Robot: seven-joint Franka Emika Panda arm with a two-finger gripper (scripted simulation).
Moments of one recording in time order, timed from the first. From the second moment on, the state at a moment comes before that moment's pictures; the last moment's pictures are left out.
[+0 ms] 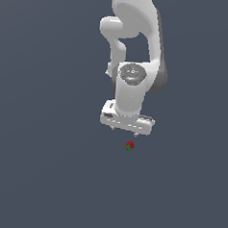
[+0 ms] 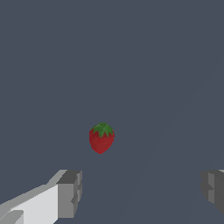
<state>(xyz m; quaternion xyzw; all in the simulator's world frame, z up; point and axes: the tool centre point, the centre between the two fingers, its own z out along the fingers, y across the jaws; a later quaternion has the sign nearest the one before) 0.021 0.050 0.140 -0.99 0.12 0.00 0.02</state>
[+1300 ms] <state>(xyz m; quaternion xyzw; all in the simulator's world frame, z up) 0.034 0.082 0.083 -0.91 0.42 0.00 0.00</state>
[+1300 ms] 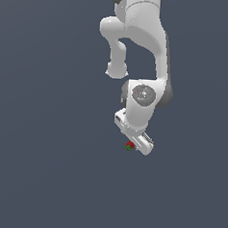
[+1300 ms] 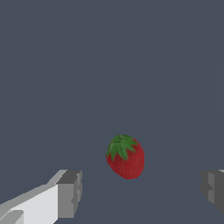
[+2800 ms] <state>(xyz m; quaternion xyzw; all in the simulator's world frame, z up) 0.035 0.088 0.023 -0.88 0.47 0.00 0.00</state>
